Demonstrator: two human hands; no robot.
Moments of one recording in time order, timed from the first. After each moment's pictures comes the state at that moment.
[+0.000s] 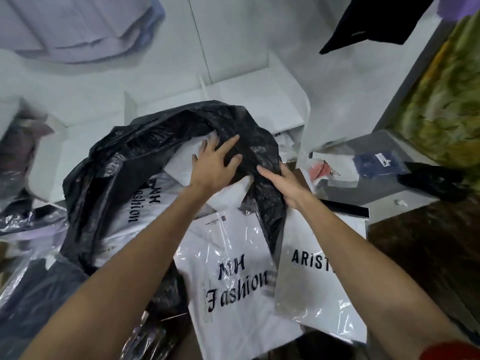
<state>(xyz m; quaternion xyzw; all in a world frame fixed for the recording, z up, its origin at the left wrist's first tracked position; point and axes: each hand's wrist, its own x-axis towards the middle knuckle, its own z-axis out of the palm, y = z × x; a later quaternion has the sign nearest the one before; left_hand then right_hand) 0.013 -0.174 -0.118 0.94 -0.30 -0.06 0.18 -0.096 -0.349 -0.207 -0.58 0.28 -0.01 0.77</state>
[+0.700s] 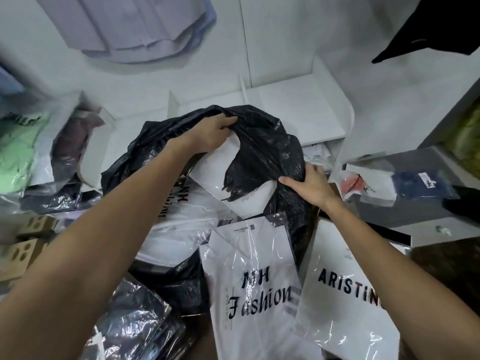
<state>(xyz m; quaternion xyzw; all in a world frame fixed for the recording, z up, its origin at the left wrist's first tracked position) 0.111 -0.133 -0.032 0.92 -0.32 -0.15 0.18 -0.065 -0.352 -0.189 -0.85 0.25 0.02 0.47</state>
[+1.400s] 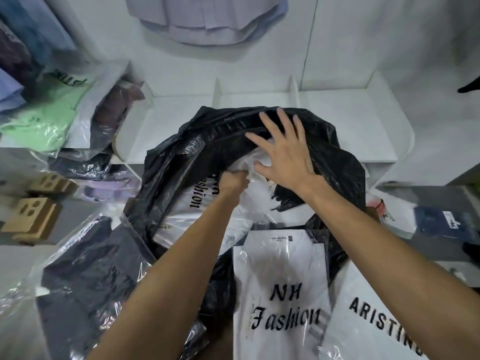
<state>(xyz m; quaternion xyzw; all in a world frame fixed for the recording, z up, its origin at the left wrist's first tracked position) 0.084 -0.066 -0.165 0.72 0.21 -0.17 0.64 0.053 -0.214 -0.108 -0.96 -0.12 -0.24 -0.03</state>
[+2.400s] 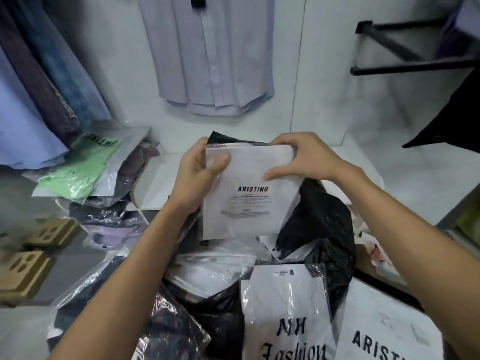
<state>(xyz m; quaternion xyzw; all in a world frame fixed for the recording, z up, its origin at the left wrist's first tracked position) 0.031 0.023 0.044 0.68 -0.26 0.03 0.68 0.003 -0.239 0.068 -0.92 -0.12 -0.10 0.36</state>
